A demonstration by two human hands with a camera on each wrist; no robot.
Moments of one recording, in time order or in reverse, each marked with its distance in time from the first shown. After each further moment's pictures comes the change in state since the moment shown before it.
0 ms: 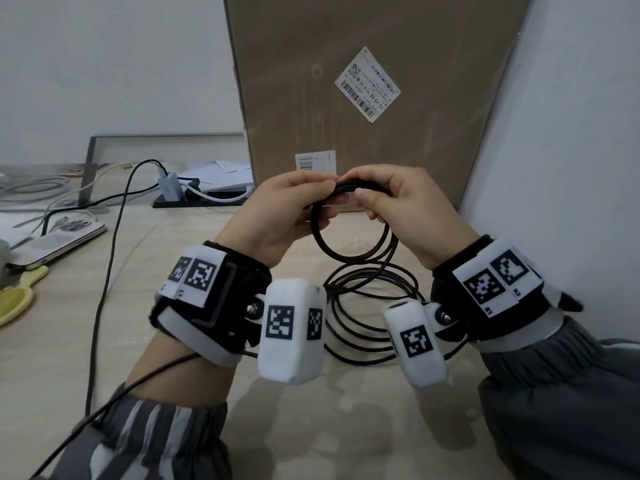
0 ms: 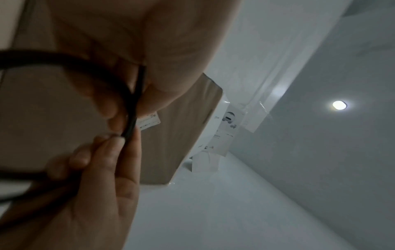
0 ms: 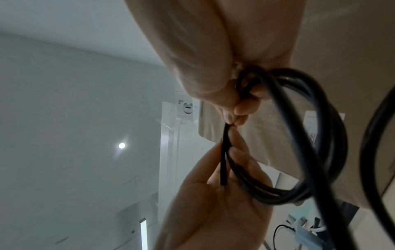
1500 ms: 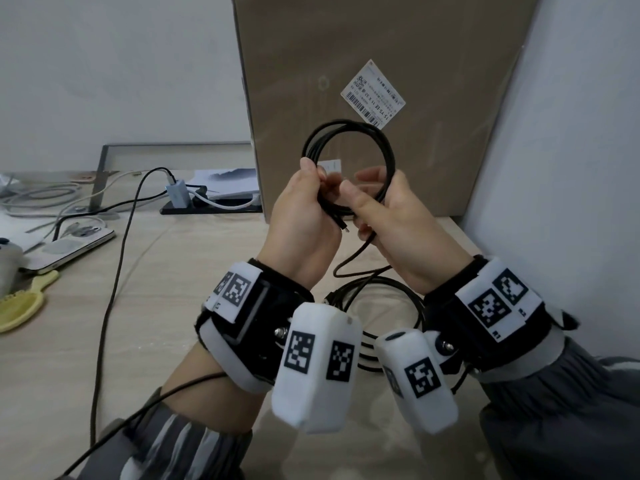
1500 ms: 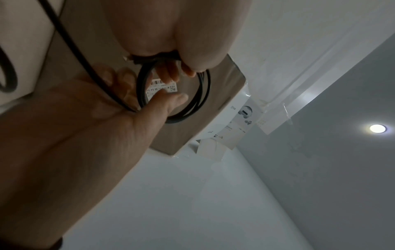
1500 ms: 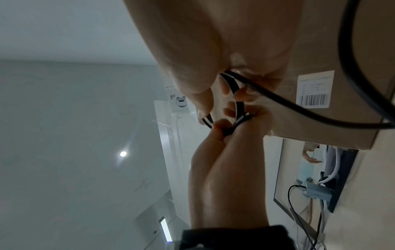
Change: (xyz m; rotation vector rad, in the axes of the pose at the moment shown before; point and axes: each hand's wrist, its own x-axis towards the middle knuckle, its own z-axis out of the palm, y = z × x) left_hand 0.007 -0.008 0.031 -0.623 0.108 0.102; right_hand -0.008 -0.012 0.021 0.330 0.034 0.158
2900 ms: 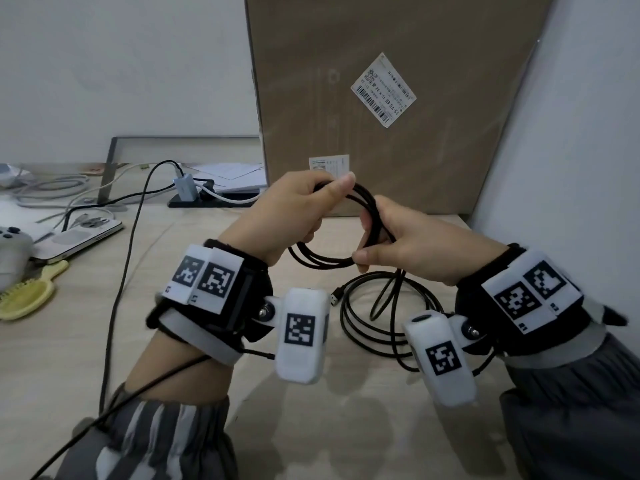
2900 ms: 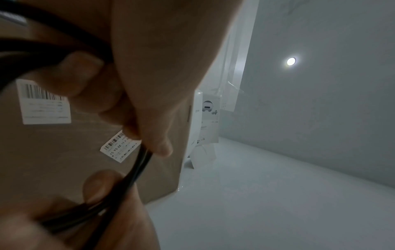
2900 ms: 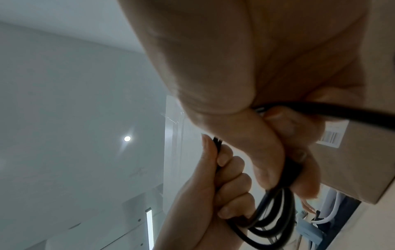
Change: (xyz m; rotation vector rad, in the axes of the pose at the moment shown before) left_hand -0.008 0.038 -0.026 1.055 -0.289 0.124; right_hand -0.002 -0.002 -0.023 -0.571 -0.469 0.082
